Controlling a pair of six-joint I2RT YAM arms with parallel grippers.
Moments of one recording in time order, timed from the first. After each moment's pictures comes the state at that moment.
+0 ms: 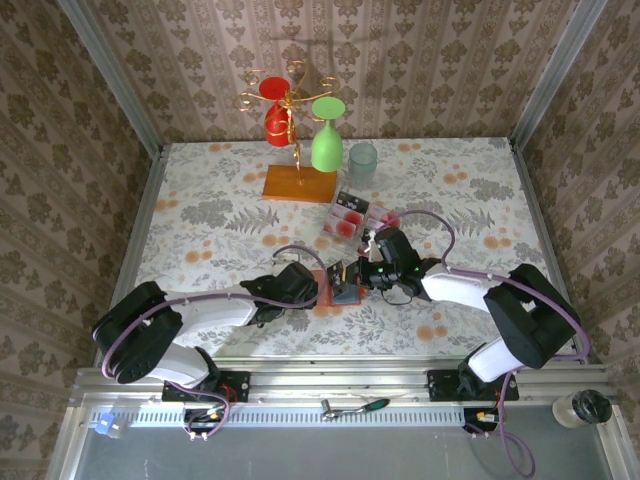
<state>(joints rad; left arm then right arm) -0.96 1.42 0.57 -0.19 -0.40 -0.68 0.59 1.51 0.63 0.14 -0.42 0.83</state>
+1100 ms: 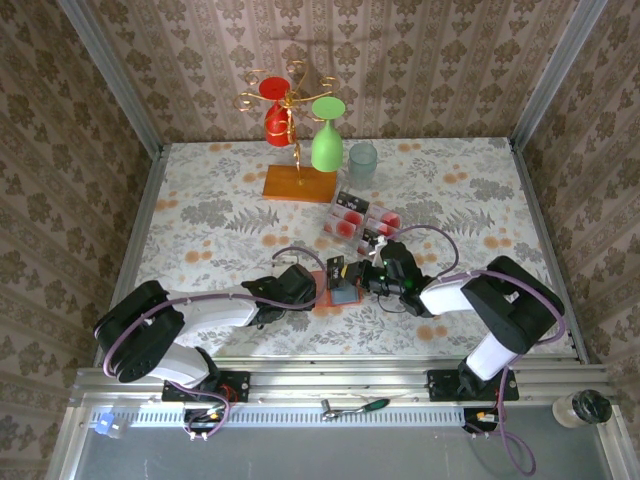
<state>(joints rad) -0.96 1.43 0.57 -0.21 -0.42 -0.70 0.61 1.62 0.46 0.64 -0.32 0.98</state>
